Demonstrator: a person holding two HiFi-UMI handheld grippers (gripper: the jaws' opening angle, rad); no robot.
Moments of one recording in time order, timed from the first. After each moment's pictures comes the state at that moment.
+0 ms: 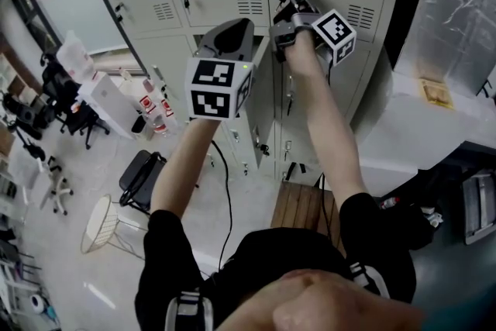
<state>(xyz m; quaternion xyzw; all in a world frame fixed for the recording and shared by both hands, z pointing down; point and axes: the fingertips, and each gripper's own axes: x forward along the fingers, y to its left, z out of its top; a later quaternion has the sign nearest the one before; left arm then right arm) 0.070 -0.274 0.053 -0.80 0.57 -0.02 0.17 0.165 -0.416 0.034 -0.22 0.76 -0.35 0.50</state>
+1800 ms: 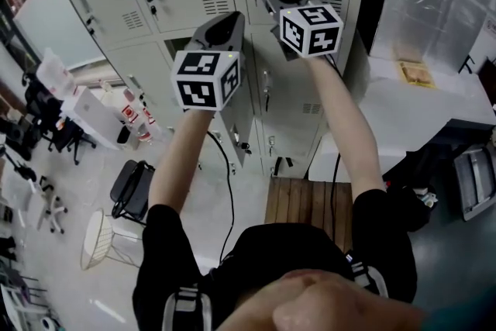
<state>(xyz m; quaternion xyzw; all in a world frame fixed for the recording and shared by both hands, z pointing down) 0.121 -0.296 0.056 -0.84 0.52 0.02 0.14 0.175 -0.372 0.013 -0.41 0.89 0.16 0.13</state>
